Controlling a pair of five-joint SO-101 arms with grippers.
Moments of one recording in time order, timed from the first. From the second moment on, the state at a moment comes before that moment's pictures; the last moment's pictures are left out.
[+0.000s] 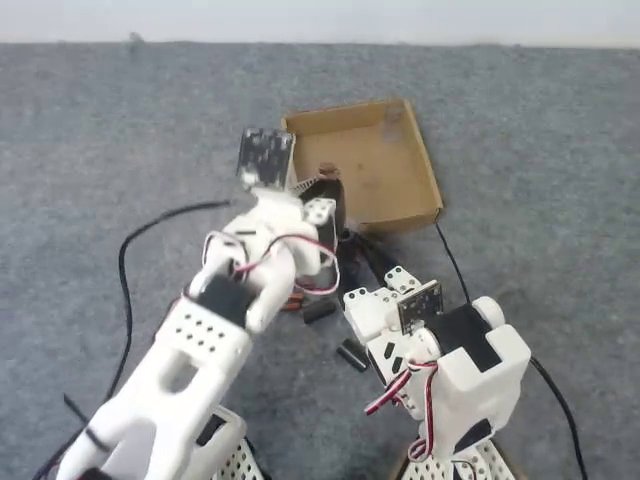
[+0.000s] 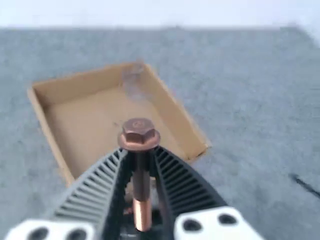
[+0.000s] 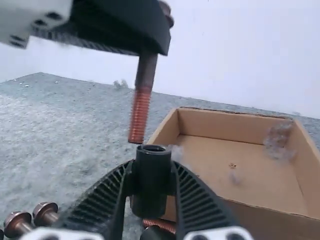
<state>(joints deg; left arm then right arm) 22.2 -42.2 58.6 23.0 21.5 -31.9 15.8 92.6 -97.2 -2.2</state>
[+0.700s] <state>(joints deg) 22.8 -58.0 70.8 14.1 21.5 -32.0 15.8 92.6 -97.2 -2.2</state>
